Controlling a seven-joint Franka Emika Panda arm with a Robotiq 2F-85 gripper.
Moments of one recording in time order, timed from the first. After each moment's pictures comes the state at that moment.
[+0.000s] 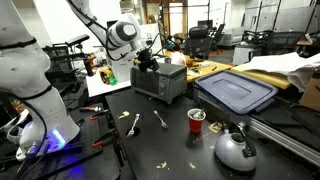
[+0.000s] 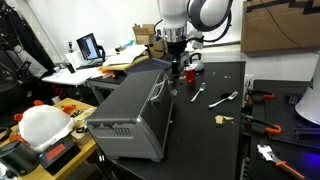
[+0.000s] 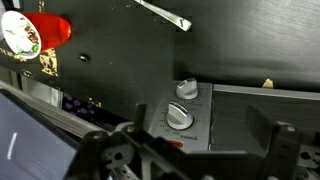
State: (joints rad) arm -0.08 -0.06 0.18 -2.52 -0.48 2.63 0.17
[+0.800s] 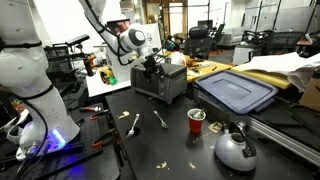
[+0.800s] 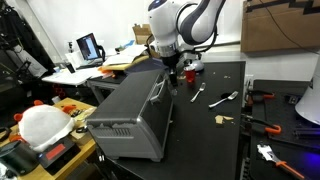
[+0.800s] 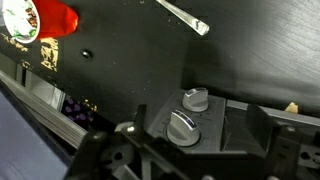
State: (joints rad) arm 0.03 0.14 0.09 -2.38 -0.65 2.54 0.22
